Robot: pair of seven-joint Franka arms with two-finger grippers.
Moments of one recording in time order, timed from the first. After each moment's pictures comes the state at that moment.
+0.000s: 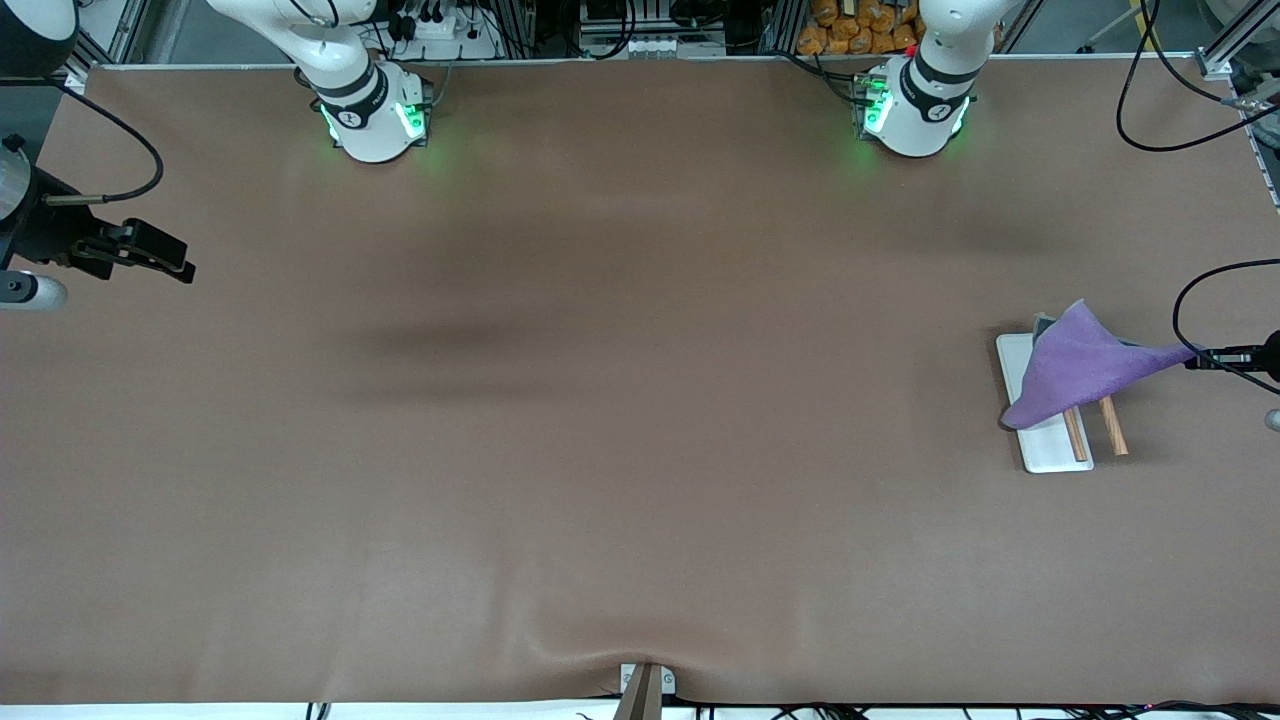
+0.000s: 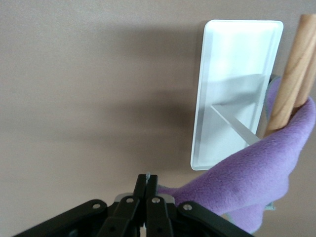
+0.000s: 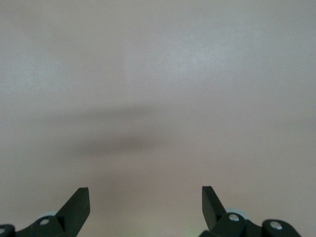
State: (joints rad) left arm 0.64 0.58 -0.24 -1.49 0.13 1.75 0.34; right arm -0.07 -0.01 0.05 -1.63 0.02 1.55 0.05
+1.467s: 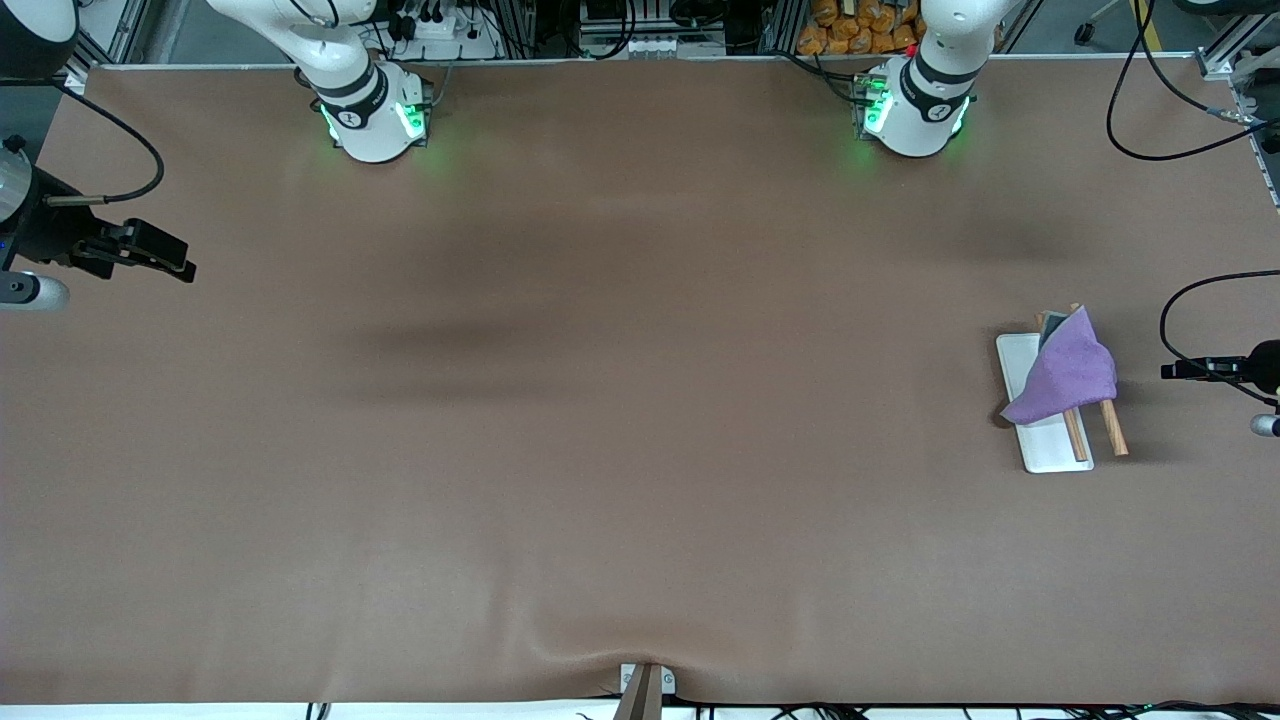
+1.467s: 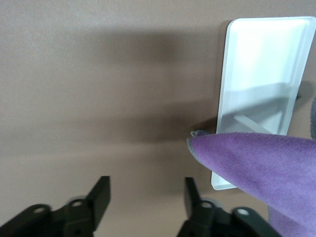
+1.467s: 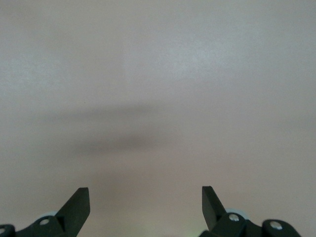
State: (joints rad) left arm 0.68 0.66 -0.25 -1.48 0.13 1.83 0.43; right arm -0.07 -0.01 0.05 -1.63 0.02 1.55 0.05
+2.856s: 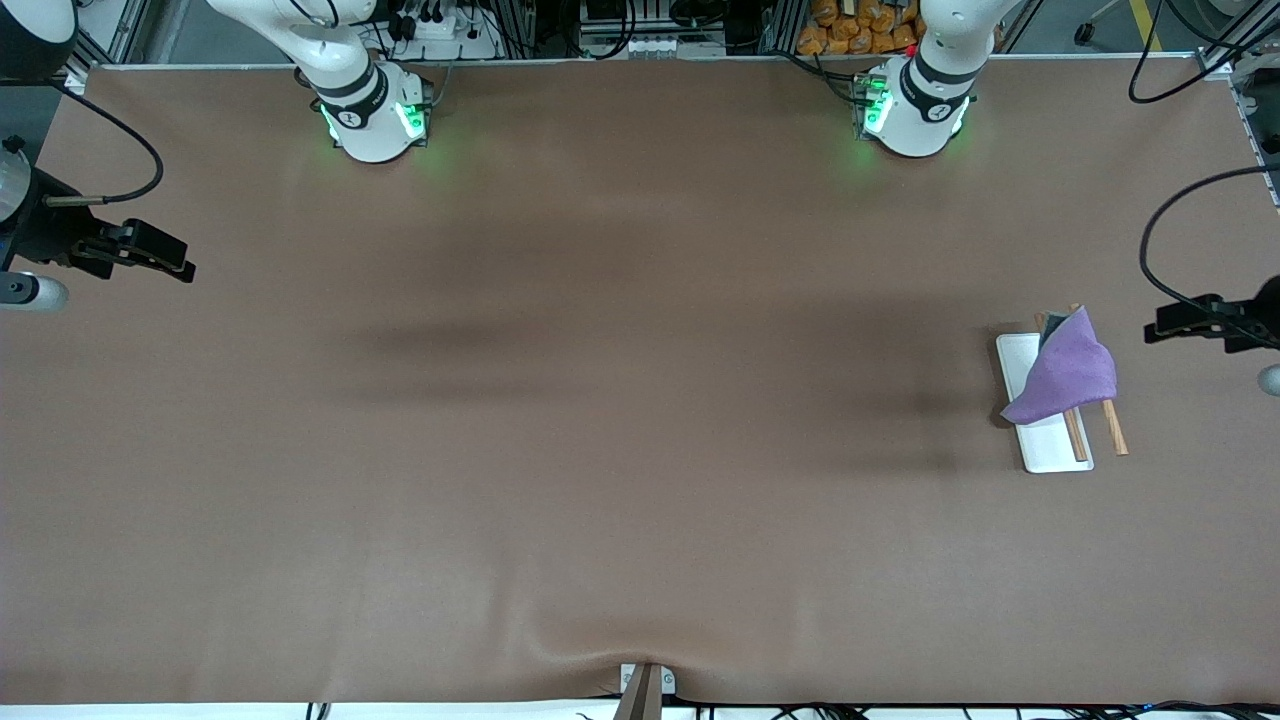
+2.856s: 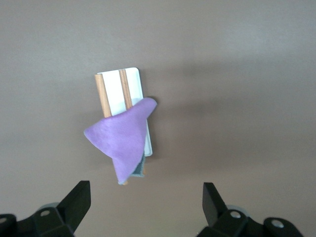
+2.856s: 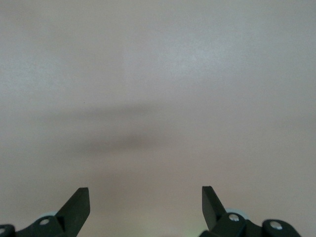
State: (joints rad) left arm 0.67 0.29 -0.65 -1.45 0.13 1.55 0.14; right arm -0.07 -0.01 0.05 -1.63 0.02 1.55 0.05
